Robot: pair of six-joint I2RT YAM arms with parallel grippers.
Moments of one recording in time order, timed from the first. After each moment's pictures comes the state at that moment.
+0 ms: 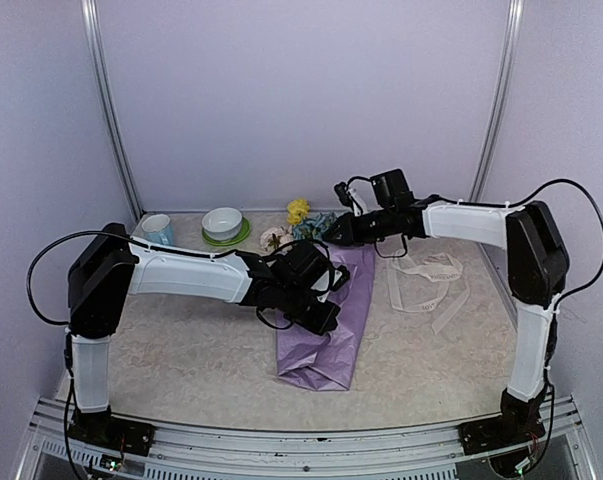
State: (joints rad) left arm -1.01 2.05 1.46 -0.32 0.13 -0.32; right arm 0.53 2.03 1.55 -0.16 -0.55 0.28
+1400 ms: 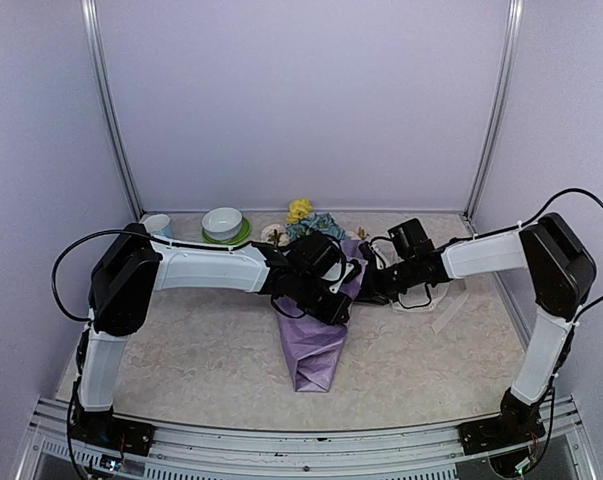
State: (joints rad) left arm -0.98 2.18 1.66 -0.39 0.20 -0.29; right arm 0.52 1.84 1.05 -0.06 -0.58 0.53
